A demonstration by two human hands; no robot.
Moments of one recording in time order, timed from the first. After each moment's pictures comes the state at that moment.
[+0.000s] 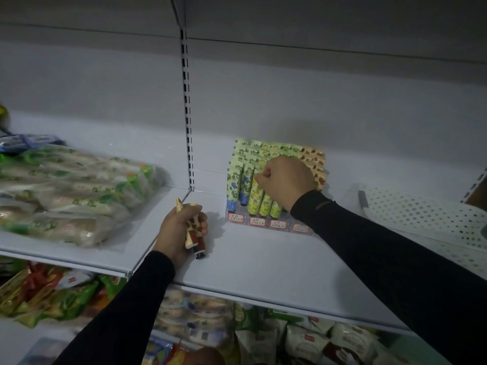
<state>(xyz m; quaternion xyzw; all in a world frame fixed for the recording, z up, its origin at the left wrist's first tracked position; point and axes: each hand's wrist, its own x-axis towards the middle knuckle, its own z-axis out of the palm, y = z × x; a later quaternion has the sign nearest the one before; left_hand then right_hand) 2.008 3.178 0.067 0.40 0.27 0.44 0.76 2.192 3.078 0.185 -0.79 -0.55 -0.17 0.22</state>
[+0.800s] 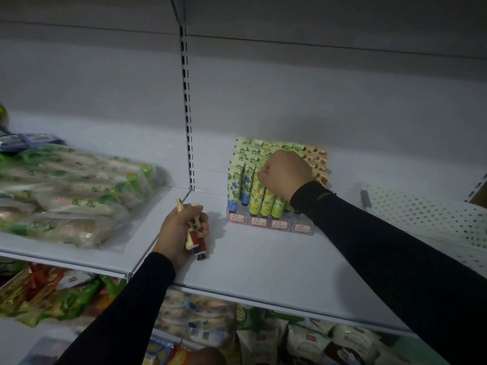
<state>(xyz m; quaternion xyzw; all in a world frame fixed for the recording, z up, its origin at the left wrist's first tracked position) 2.008 3.180 0.065 0.39 0.26 0.43 0.77 2.195 3.088 0.196 -0.81 -0.54 -0.11 0.19</state>
